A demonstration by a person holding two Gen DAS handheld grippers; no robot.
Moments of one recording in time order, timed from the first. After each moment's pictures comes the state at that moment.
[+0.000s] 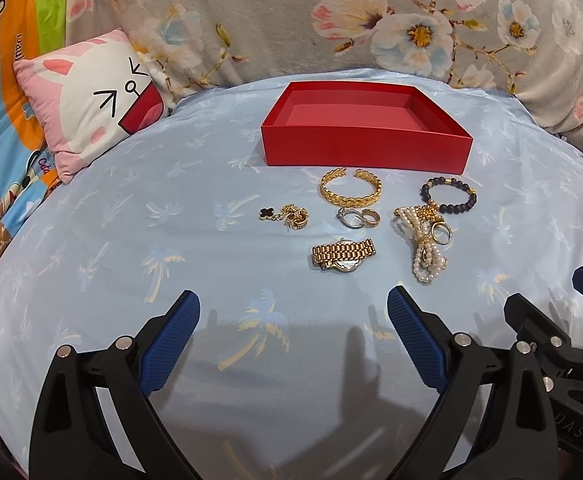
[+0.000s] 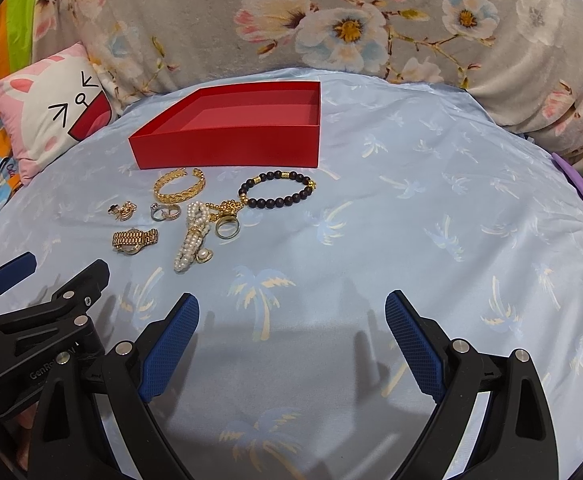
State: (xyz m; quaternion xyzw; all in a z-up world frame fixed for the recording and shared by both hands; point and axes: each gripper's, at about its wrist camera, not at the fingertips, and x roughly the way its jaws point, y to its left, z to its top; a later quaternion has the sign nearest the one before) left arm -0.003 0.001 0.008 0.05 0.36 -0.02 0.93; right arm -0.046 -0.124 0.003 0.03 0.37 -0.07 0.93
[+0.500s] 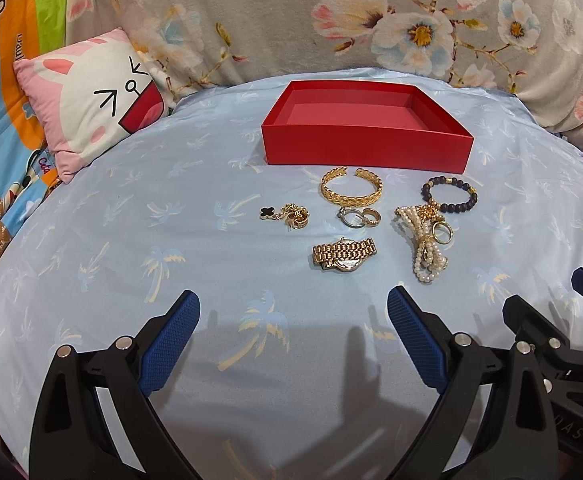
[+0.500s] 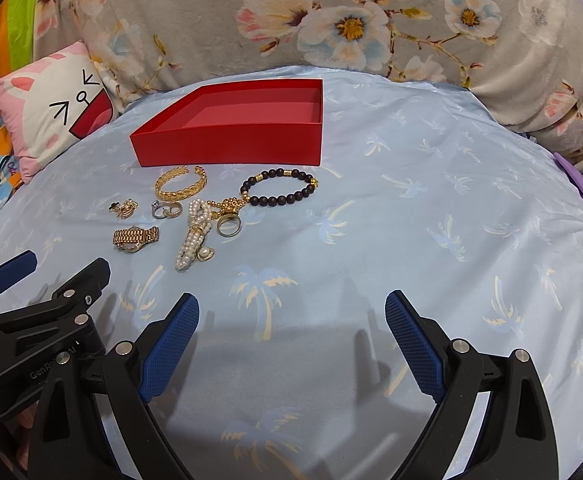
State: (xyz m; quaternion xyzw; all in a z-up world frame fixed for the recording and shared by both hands) left arm -0.003 0.002 0.008 0.05 0.36 -0.01 0.93; right arm -0.046 -0.122 0.003 0.03 0.38 -0.06 0.92
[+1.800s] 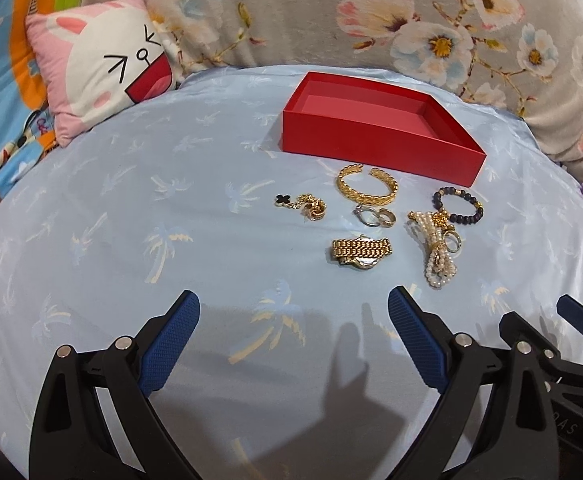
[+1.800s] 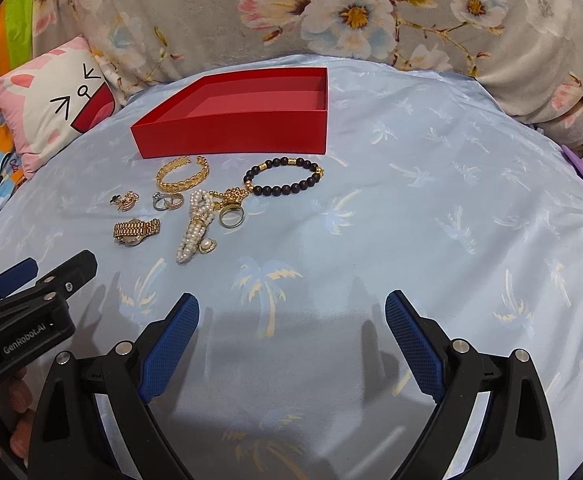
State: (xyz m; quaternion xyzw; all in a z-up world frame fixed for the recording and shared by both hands) left arm -0.001 0.032 0.001 -0.02 0.37 -0.03 0.93; right arm -0.041 -0.121 -0.003 0.04 0.39 -0.05 0.92
